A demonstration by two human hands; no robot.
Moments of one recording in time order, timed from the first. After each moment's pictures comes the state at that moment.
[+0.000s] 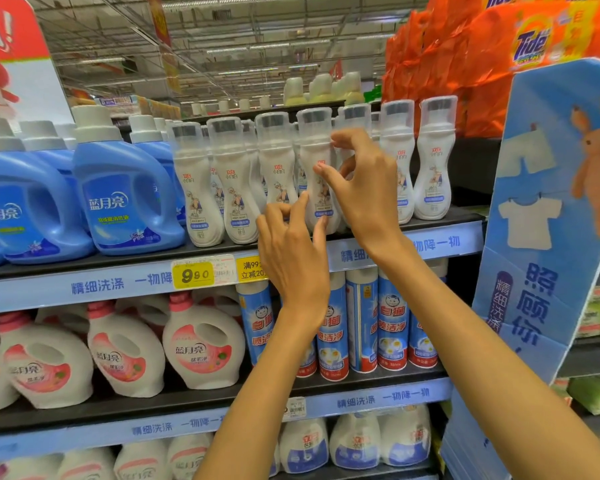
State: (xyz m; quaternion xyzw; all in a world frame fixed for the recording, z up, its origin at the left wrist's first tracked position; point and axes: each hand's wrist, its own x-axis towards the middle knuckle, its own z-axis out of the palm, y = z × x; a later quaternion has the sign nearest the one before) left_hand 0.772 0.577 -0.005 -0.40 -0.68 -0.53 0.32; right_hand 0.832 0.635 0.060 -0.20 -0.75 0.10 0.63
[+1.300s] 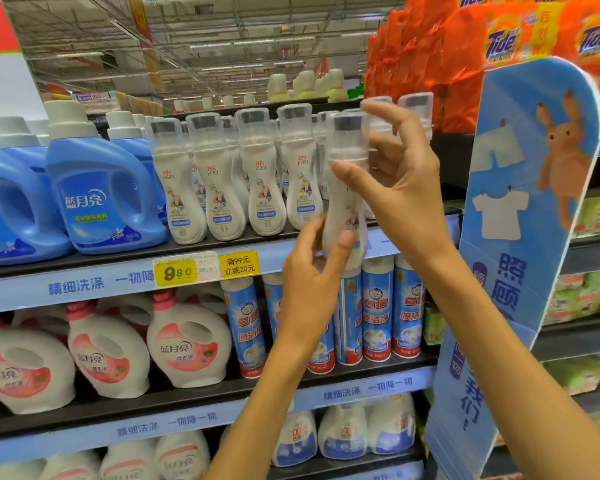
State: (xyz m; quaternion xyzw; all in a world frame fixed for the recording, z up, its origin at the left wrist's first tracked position) left_hand 0.807 0.543 -0.018 -0.55 -0.48 -0.68 -0.09; right_hand 0.899 0.606 0.055 -0.06 -0.73 0.28 0.62
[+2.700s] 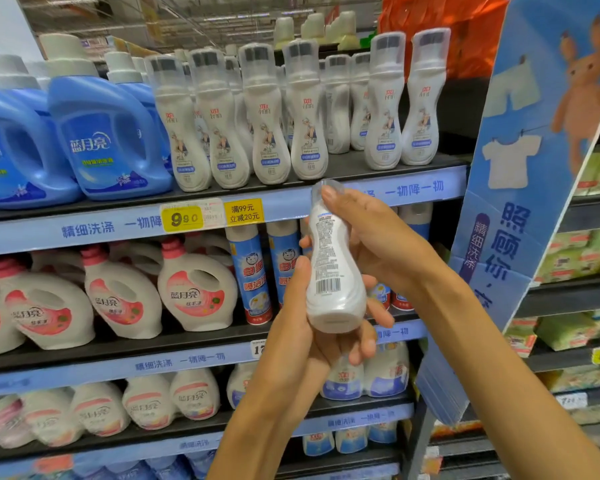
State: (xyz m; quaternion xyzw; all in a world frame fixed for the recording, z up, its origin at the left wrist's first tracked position) left_hand 0.839 0.454 -0.061 -0.41 -0.32 -0.67 -0.52; right_hand 0.895 0.575 -0.008 -0.13 -0.62 0.71 0.31
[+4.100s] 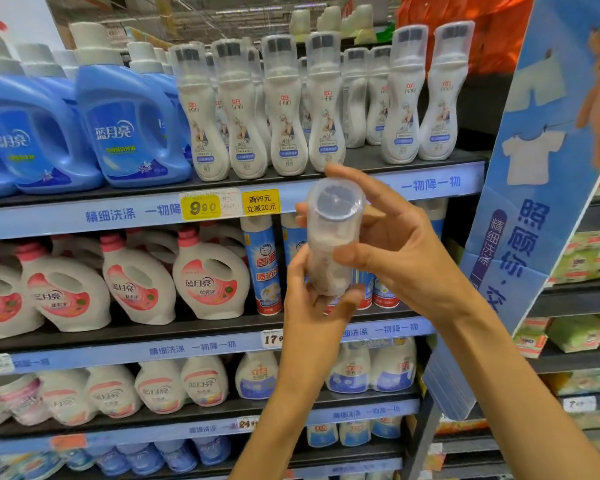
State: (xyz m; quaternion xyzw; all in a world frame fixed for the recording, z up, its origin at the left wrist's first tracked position) left_hand 0.826 0.469 -0.095 -0.44 -0.50 -0.71 -0.23; right_hand 0.917 0.548 -0.022 0.11 -0.70 0.61 0.35
